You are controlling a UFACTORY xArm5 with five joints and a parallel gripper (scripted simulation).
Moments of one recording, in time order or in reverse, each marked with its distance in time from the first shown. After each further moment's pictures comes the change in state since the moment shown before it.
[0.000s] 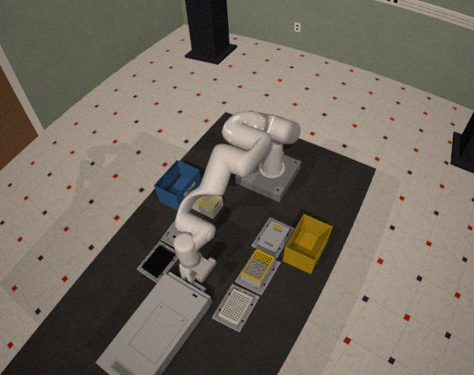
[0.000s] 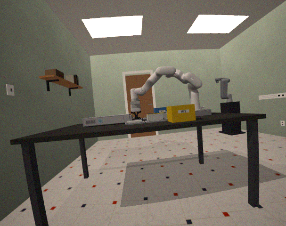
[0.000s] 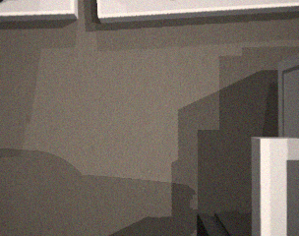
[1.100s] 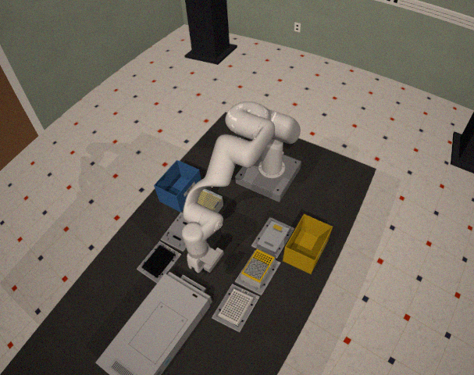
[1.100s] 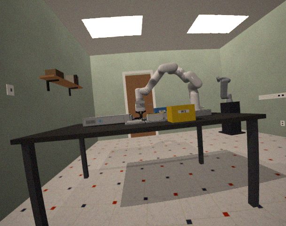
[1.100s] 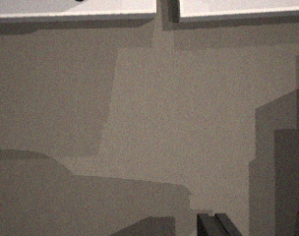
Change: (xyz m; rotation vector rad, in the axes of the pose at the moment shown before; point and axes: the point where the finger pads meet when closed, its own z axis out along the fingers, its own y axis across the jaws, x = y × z) arm 0.000 -0.048 0.001 0.002 0.000 0.000
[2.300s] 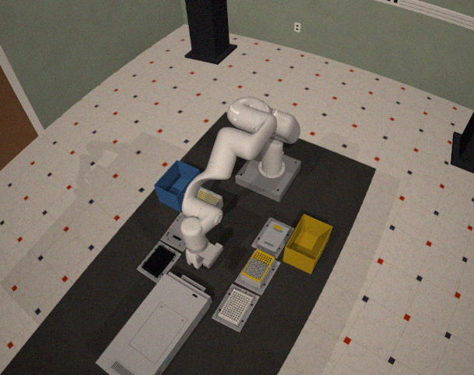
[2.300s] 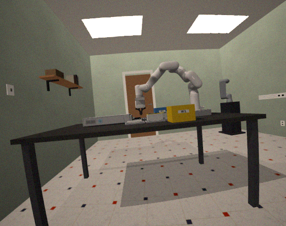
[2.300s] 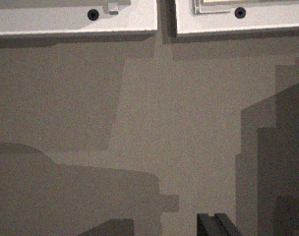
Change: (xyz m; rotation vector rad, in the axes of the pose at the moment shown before) arm 0.000 -0.002 -0.033 -0.001 0.000 0.000
